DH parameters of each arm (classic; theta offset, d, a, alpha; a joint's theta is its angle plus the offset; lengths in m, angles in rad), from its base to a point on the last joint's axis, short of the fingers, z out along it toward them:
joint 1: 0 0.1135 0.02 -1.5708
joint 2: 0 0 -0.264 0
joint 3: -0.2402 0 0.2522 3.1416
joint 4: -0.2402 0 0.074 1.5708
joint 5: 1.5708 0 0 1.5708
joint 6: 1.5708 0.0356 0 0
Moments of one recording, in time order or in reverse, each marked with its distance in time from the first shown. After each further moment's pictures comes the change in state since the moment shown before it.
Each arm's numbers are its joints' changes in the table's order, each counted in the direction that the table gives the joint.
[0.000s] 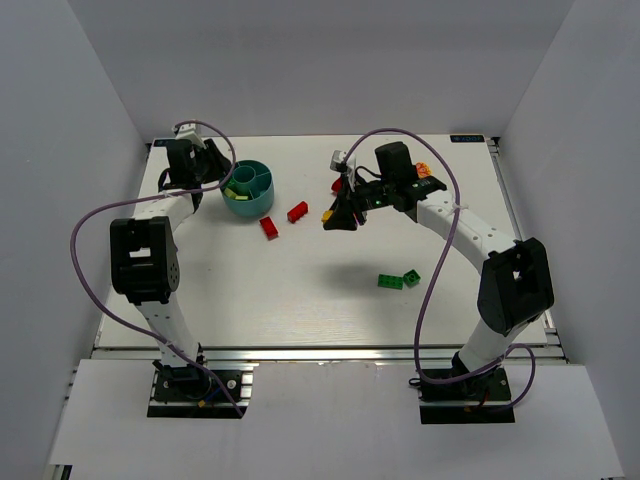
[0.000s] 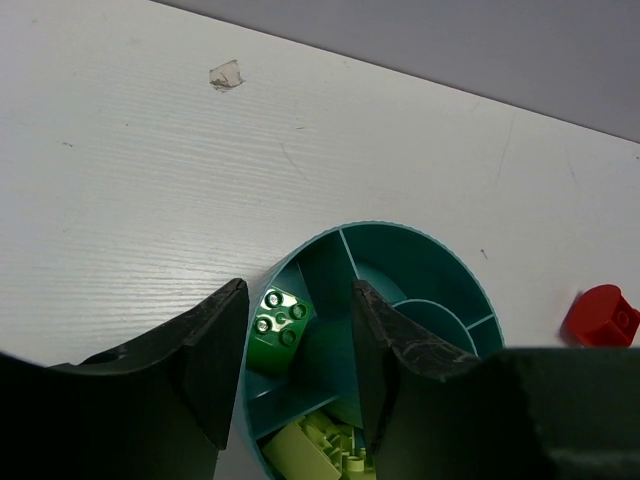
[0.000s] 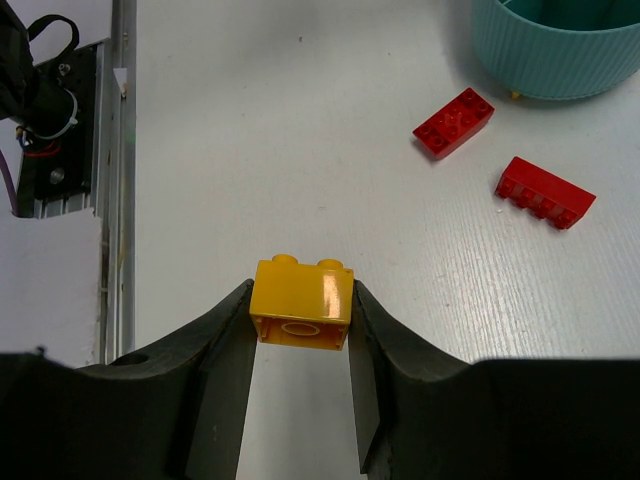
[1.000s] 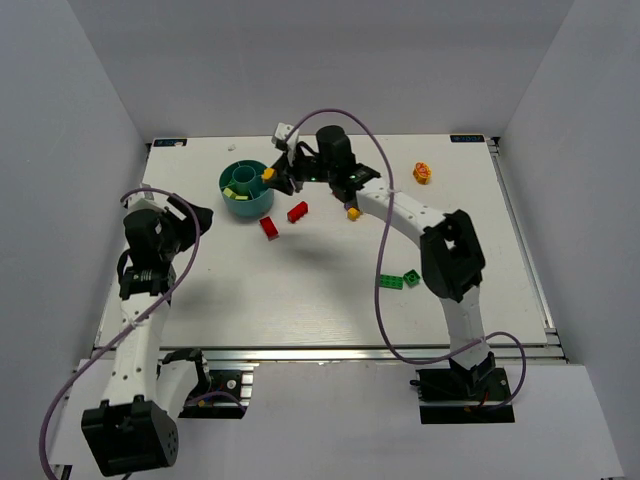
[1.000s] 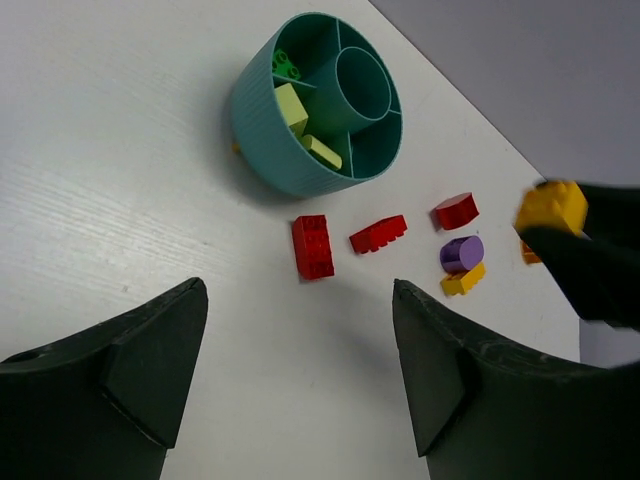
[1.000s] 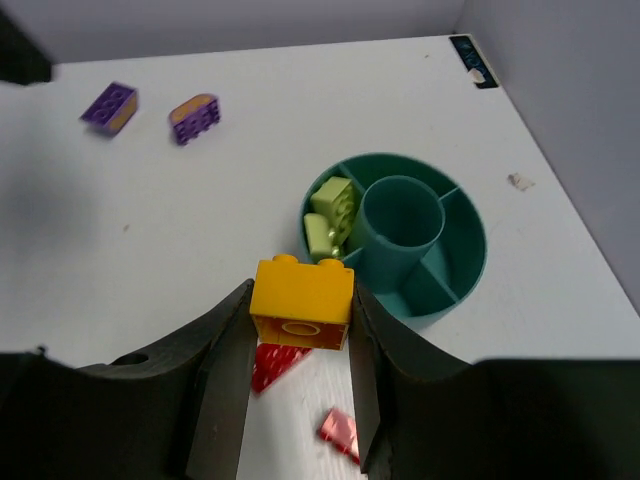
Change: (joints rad) left arm 0.091 -0.990 0.582 -0.409 -0.011 -0.327; right arm 0.167 0.350 -0.359 0.418 0.257 0.055
